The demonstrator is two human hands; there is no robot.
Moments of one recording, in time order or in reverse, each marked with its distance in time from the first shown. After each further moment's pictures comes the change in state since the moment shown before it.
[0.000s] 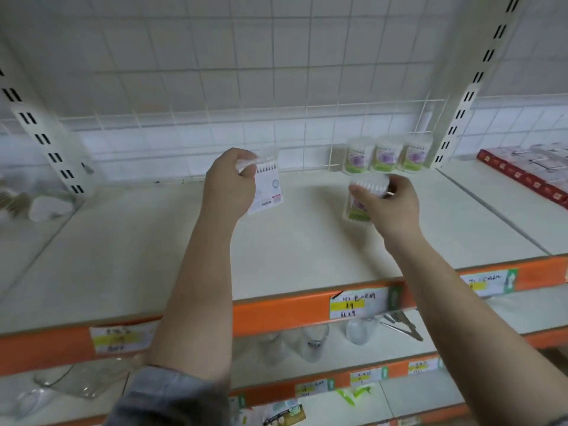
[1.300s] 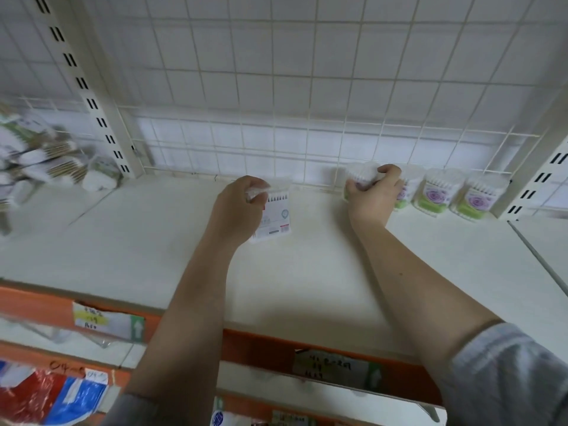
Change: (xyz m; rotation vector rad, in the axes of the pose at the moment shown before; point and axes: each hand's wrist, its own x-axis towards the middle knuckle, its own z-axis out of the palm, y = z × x) left_hand -0.008 -0.004 0.025 0.207 0.102 -0.156; right_hand 0.096 0.021 0.097 -0.030 -0.141 -0.118
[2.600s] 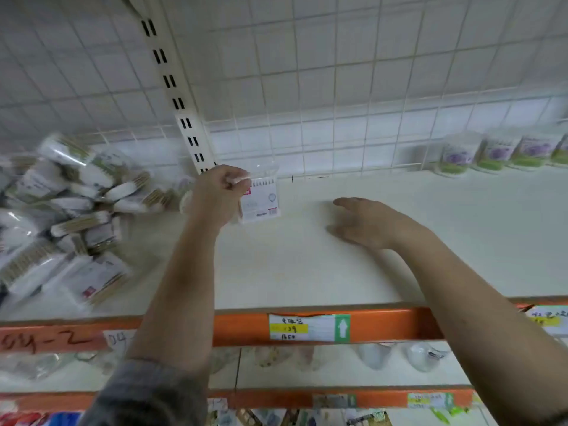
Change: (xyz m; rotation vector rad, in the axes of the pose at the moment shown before) left_hand 0.090 -0.150 -0.178 -0.087 0.027 0.103; right_hand -0.164 -0.113 0.095 -0.743 -0.817 -0.185
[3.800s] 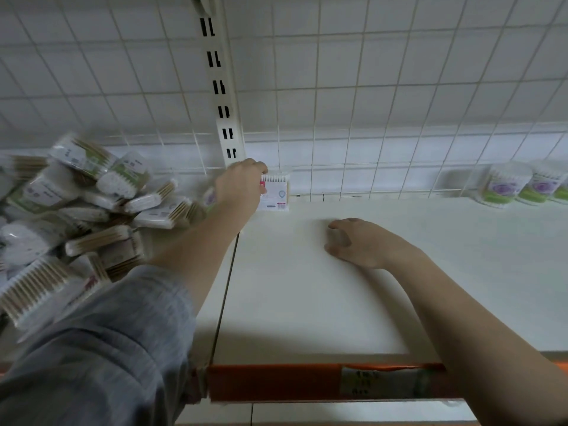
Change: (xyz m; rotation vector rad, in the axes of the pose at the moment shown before) left_hand 0.102 -0.051 -0.002 0.763 -0.127 0.317; right_hand 0.056 -0.069 0.023 -0.077 -0.087 0.041
